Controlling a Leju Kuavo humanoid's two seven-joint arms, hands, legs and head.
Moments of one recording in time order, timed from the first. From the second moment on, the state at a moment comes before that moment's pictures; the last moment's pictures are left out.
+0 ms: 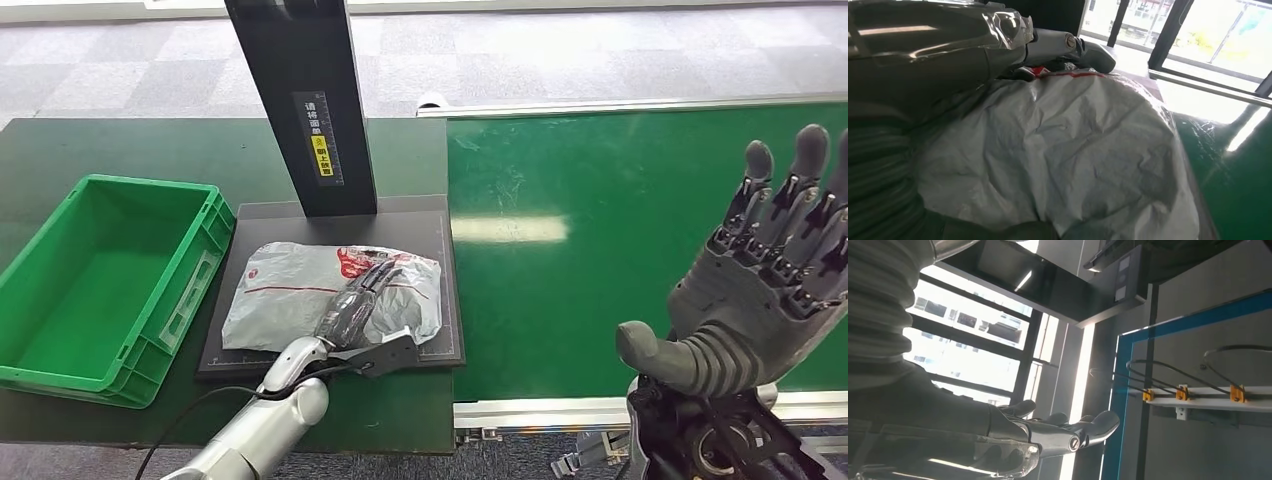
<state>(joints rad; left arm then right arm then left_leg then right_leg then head) -0.49 -0.13 -0.27 -0.63 -0.98 0.31 -0.19 -0.20 0.16 0.15 -1.95 0.04 0.14 -0.58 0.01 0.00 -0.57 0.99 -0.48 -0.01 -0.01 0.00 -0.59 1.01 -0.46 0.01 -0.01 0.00</state>
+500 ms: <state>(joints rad) -0.56 -0.15 -0.24 -0.51 -0.97 0.35 -0.24 -0.17 0.18 0.09 -1.96 0.03 0.13 -0.62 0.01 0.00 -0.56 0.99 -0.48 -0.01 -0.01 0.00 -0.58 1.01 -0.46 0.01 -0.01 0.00</state>
